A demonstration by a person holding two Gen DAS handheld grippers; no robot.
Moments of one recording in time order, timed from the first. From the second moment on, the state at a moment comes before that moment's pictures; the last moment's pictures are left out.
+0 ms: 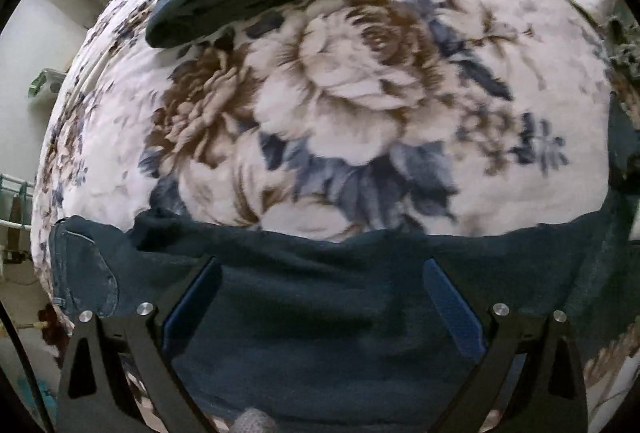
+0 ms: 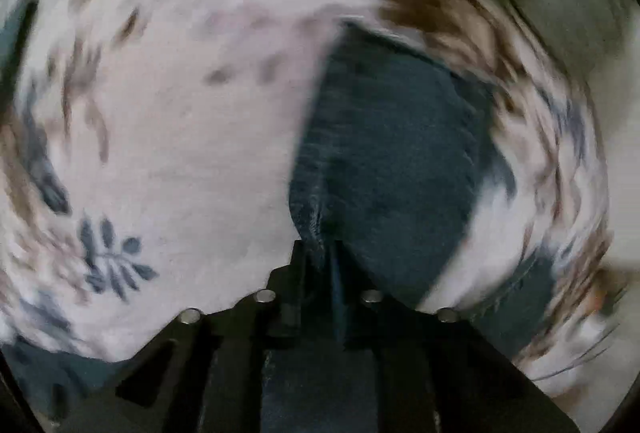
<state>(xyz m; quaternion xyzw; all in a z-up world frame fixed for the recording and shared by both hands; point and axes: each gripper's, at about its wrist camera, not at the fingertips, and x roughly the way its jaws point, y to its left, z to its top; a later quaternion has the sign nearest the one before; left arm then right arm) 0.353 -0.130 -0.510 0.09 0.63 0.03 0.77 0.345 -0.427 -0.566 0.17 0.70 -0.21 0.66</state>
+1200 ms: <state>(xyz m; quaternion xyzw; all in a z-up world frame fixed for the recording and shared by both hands) 0.266 -0.106 -0.491 0.01 0.66 0.02 0.75 0.152 -0.516 -0.558 0.48 0.58 -0.14 0.64</state>
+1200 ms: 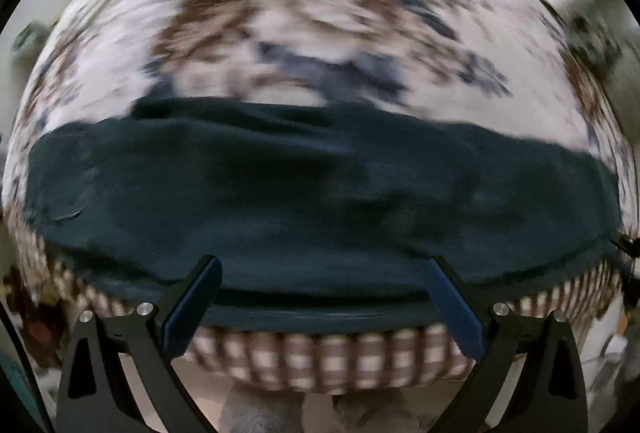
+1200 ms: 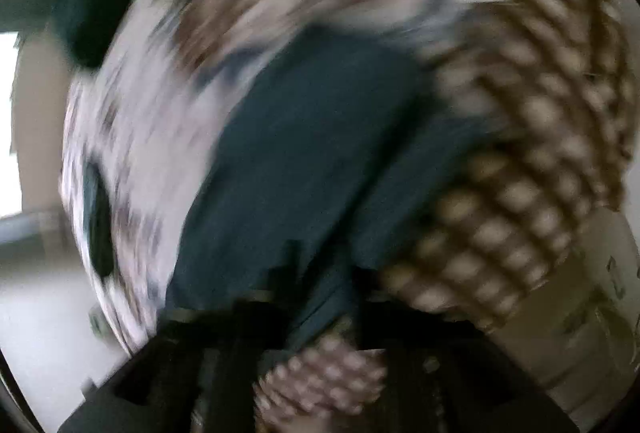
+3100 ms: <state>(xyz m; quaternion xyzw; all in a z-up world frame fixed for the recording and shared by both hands) 0.245 0.197 -0.453 -0.09 0.59 0.14 0.79 0.128 -0.243 -0.544 0.46 0.62 -0.12 0.62</state>
